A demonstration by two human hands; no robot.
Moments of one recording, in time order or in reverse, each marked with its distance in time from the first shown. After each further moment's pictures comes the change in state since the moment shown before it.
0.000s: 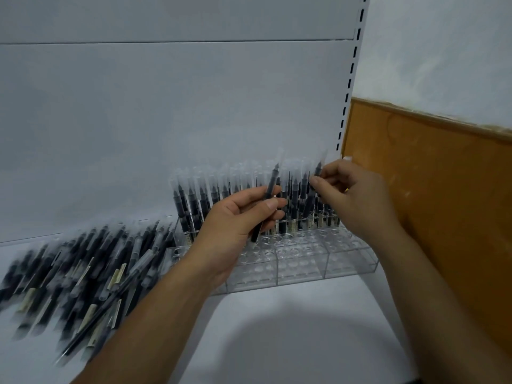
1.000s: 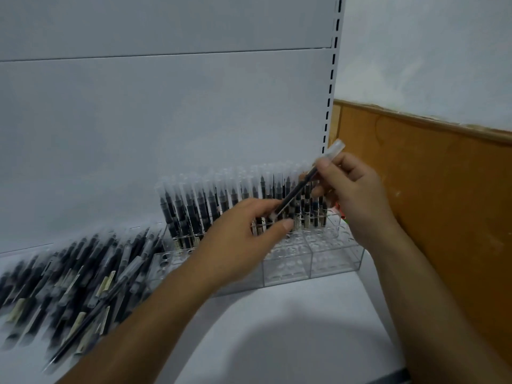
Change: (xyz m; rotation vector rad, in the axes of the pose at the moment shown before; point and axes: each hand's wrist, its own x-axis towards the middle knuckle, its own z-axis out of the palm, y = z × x) left_hand -0.005 0.003 0.021 0.973 -0.085 0.180; right_hand -0.003 -0.007 -0.017 0.607 -0.012 0.148
